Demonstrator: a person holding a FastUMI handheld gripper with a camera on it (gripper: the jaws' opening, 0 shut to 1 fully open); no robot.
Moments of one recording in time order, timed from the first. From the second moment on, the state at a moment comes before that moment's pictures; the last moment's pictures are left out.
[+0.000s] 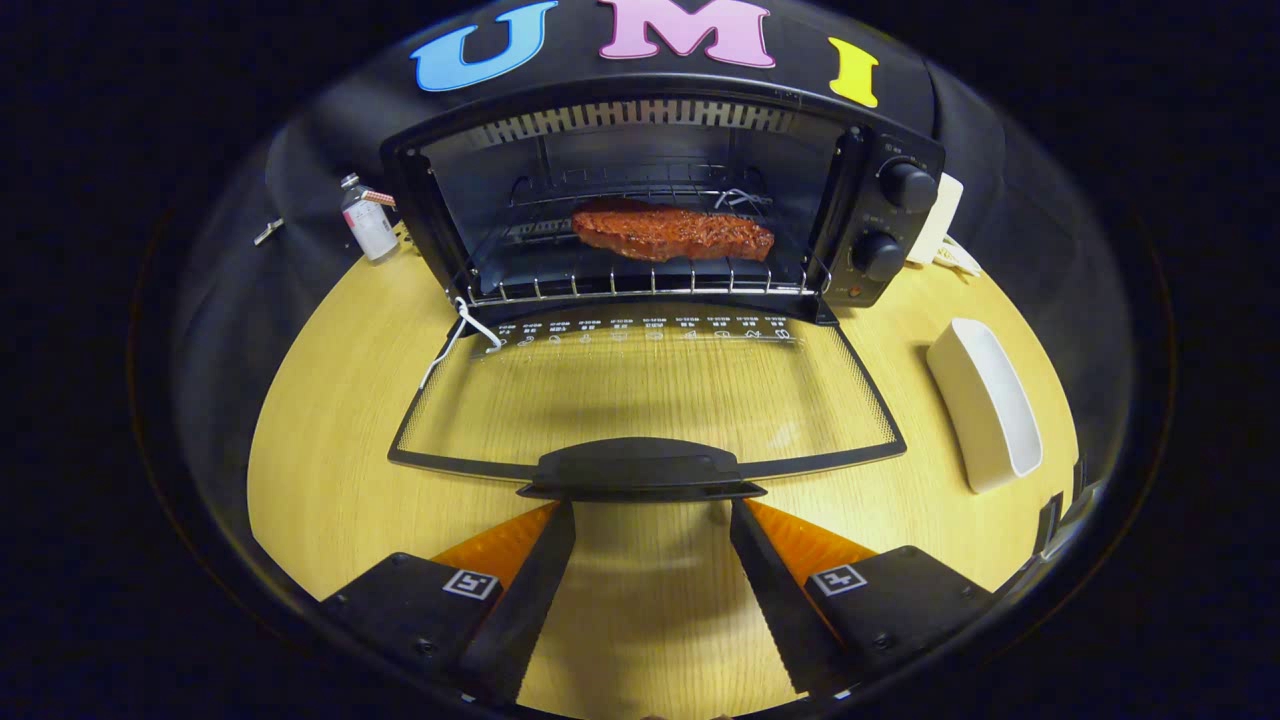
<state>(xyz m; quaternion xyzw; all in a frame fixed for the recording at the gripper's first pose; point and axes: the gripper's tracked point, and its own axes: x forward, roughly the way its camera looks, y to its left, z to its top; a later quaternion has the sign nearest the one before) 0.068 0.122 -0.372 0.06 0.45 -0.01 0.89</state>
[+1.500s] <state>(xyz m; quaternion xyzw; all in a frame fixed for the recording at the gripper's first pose) 0.122 0.020 -0.002 0.06 0.04 0.00 1.00</state>
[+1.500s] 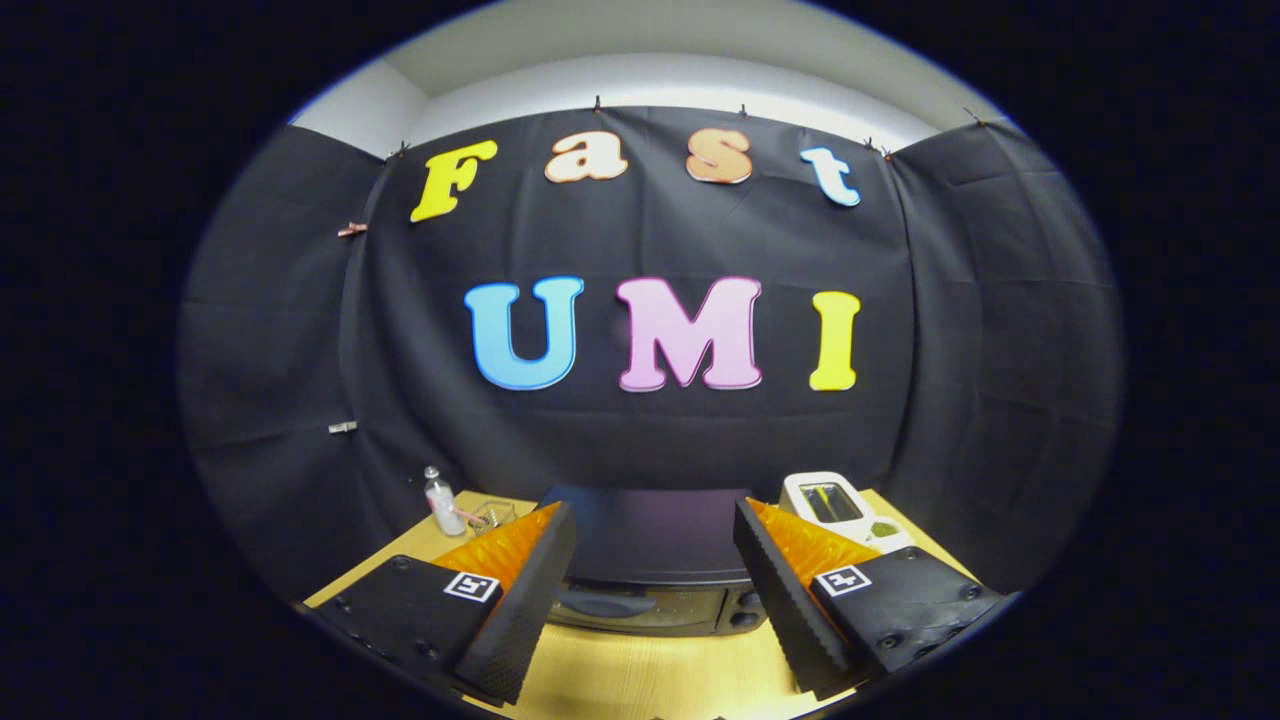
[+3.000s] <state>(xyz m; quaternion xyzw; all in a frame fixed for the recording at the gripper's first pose) 0.105 0.007 0.042 0.03 -0.01 -0.03 1.00</state>
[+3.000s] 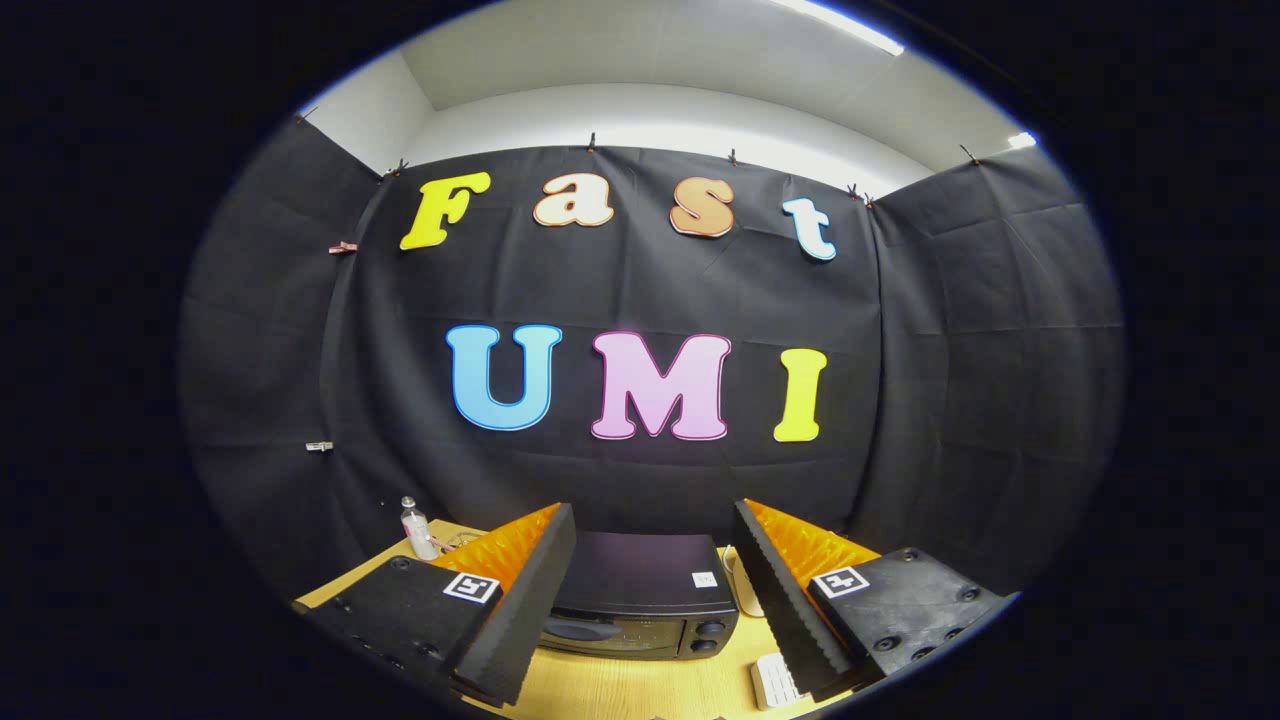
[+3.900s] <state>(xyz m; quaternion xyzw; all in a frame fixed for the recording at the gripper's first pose) 0.077 0.041 0.031 0.04 -0.01 -0.02 1.00</state>
